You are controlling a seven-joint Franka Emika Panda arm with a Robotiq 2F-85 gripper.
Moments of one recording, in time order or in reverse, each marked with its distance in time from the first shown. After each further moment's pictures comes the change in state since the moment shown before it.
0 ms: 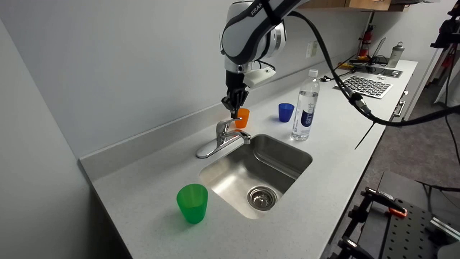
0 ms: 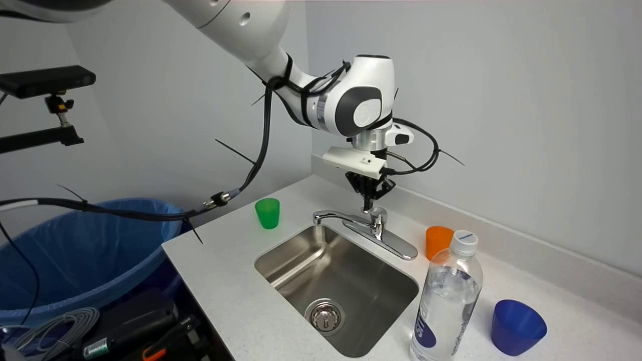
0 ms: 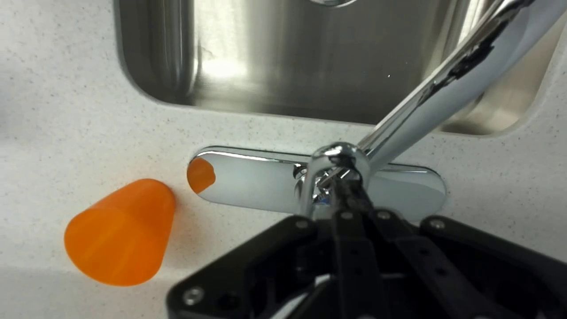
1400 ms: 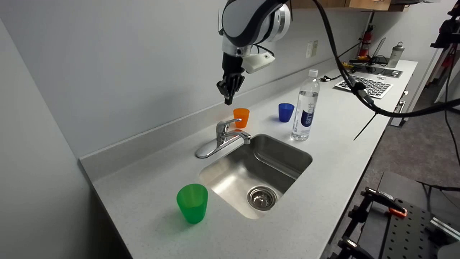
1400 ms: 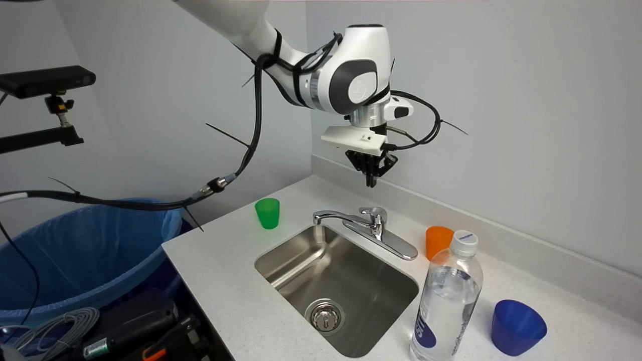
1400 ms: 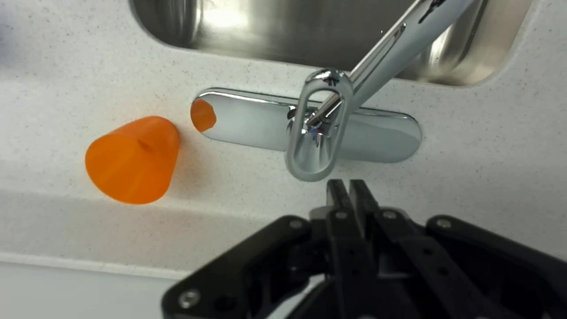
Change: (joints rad) arm -0.001 -0.081 0.016 -0.008 0.000 0.036 -0.019
